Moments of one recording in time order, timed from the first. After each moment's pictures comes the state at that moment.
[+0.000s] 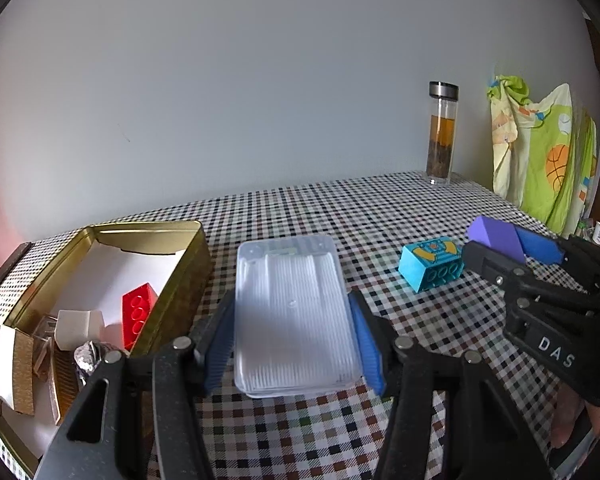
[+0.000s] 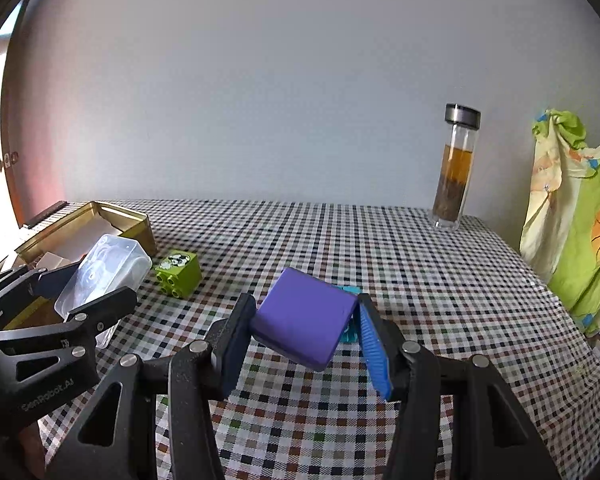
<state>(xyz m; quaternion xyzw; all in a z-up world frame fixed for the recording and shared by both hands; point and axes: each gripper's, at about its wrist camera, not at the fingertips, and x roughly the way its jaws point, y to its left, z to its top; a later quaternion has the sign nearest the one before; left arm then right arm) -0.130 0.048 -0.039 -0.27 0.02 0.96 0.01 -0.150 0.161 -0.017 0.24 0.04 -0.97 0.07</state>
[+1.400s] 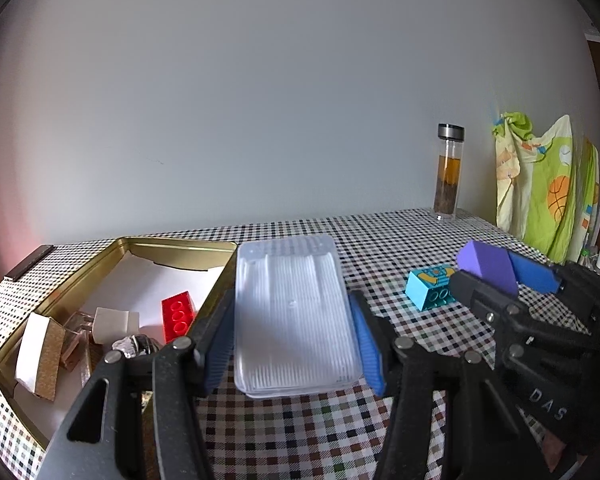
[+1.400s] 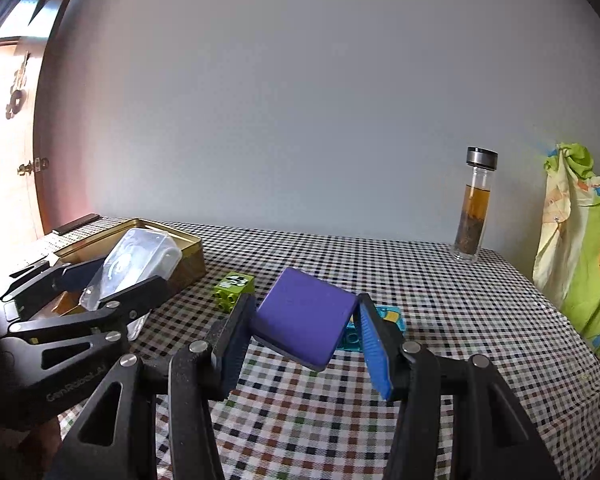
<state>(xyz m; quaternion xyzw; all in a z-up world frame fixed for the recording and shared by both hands) -0.088 0.028 -0.029 -0.20 0.00 0.98 -0.01 -0.109 0.124 -0.007 0.17 0.05 -0.98 0.12</state>
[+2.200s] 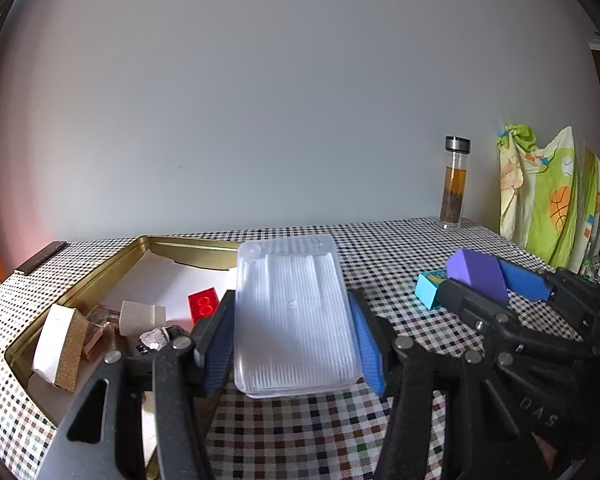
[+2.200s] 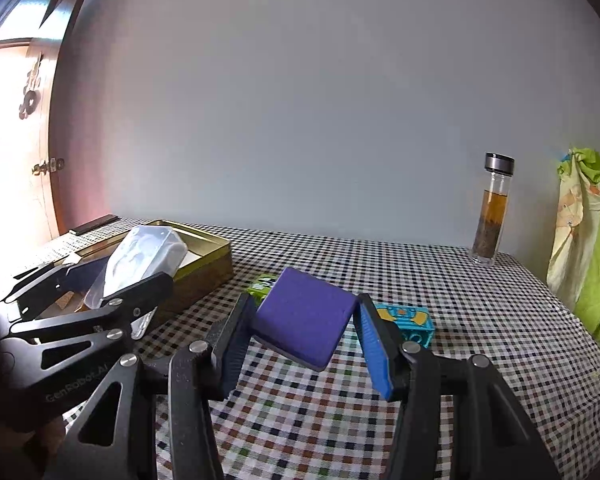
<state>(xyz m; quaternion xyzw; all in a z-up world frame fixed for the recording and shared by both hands) -0.064 0.009 -0.028 -0.19 -0.01 0.98 -0.03 -0.094 0.107 -0.005 0.17 0.05 -0.97 0.14</state>
